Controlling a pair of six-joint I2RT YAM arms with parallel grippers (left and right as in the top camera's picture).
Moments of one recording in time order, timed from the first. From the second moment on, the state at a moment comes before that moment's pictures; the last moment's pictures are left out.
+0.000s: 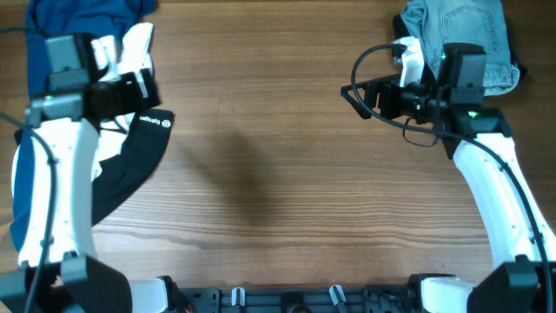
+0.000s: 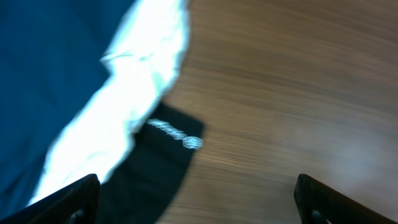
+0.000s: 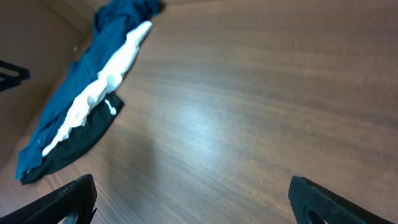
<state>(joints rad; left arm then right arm) 0.20 1.54 1.38 -0.83 0.10 -0.10 0.01 1.47 1.13 -0.44 -0.69 0.04</state>
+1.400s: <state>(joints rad) 0.60 1.91 1.37 -0.82 -0.15 0.11 0.01 1.51 1.13 -0.43 -0.59 0.05</state>
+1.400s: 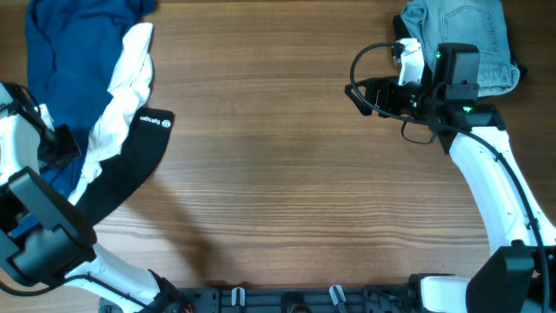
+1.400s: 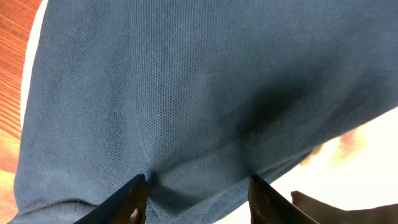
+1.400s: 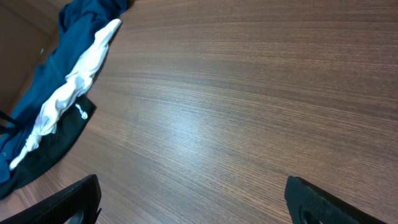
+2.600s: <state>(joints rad) 0.11 1.64 1.72 -0.70 0.28 -0.22 0.01 1.51 1.13 -0.36 -0.66 0.13</state>
